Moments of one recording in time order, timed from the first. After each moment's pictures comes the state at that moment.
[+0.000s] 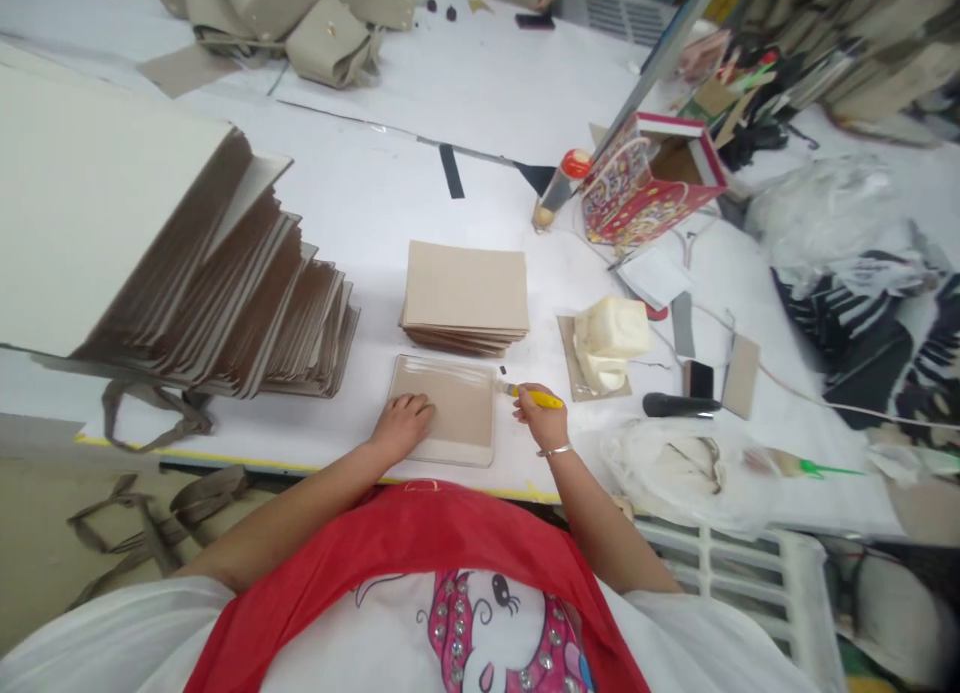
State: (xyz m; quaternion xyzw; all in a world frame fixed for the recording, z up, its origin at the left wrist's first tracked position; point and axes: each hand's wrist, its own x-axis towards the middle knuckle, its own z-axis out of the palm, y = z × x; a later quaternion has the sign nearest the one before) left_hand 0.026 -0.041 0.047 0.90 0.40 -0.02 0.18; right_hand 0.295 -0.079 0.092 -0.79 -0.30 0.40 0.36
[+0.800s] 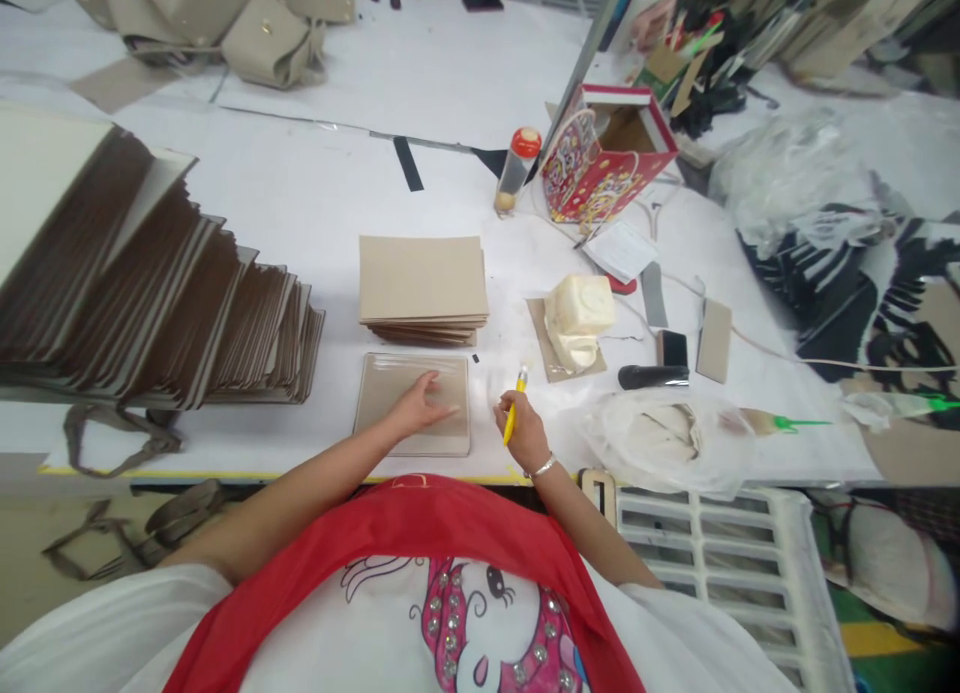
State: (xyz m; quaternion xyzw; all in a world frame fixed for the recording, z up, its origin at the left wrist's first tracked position) left_hand 0.108 -0.036 0.081 0.59 0.51 0.10 0.62; right_hand 0.317 -0.141 0.075 -0.72 -0.61 0.20 0.25
